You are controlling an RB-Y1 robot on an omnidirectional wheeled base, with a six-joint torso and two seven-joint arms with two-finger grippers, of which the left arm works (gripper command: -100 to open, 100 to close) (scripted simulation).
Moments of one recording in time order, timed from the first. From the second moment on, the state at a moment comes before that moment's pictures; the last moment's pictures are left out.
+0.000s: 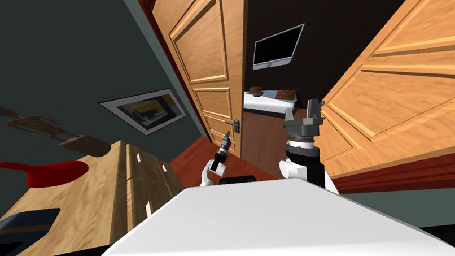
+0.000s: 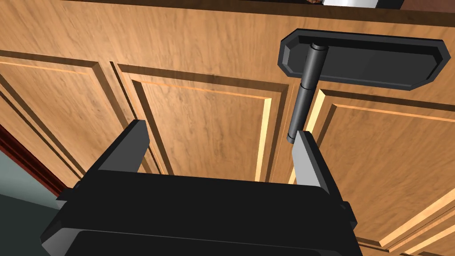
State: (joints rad) arm 0.05 0.10 -0.45 -1.51 -0.09 -0.32 0.15
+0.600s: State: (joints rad) arm 0.02 0.11 -0.49 -1.45 -0.09 -0.31 0.17
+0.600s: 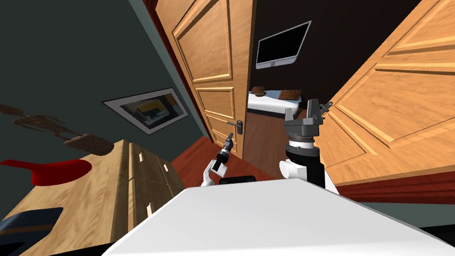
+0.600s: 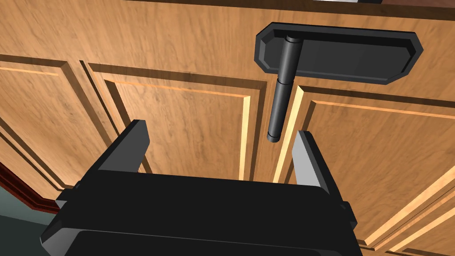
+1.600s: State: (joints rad) arm 0.01 0.11 -0.50 -1.43 -0.09 -0.30 0.18
